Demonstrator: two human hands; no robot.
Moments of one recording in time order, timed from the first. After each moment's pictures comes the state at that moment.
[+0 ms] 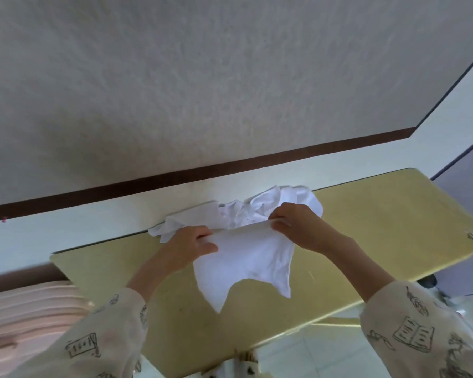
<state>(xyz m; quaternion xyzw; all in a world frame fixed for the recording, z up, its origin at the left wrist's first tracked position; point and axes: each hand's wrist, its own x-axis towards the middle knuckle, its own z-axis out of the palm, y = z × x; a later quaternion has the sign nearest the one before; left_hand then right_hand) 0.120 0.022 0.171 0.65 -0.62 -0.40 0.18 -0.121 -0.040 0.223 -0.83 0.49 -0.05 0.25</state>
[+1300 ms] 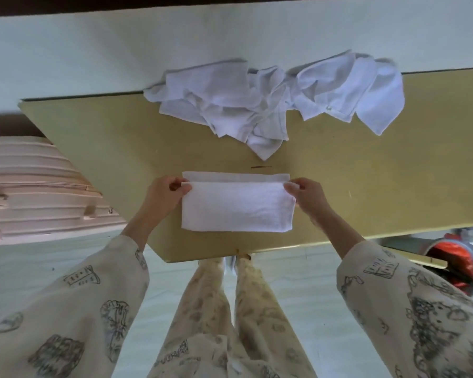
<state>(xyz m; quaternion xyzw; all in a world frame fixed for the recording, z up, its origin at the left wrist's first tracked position) 0.144 0.088 -0.023 0.82 -0.32 -0.44 0.19 -0.128 -0.016 -0.016 -0.51 0.68 -0.04 0.52</state>
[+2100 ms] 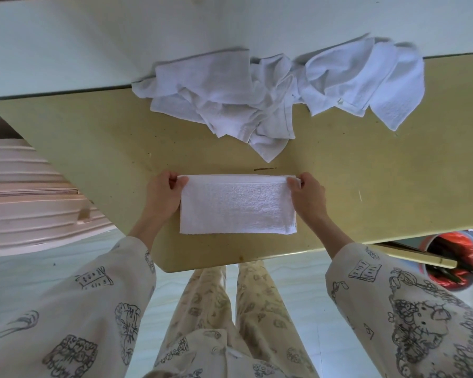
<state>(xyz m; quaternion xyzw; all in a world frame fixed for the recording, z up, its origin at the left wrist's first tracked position) 0.147 0.064 -0.048 0.86 -0.30 -0.39 0.15 -0.112 -0.023 -0.053 -0.55 0.73 -0.01 0.40</state>
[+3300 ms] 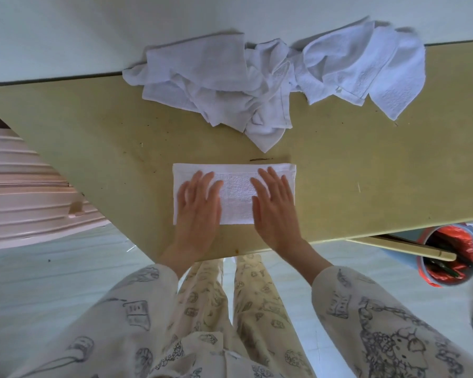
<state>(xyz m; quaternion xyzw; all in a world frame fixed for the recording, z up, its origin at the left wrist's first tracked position) 0.067 0.106 -0.059 0.75 -0.63 -0.16 0.10 -0.090 0.047 -0.064 -0.86 0.47 -0.11 0.17</state>
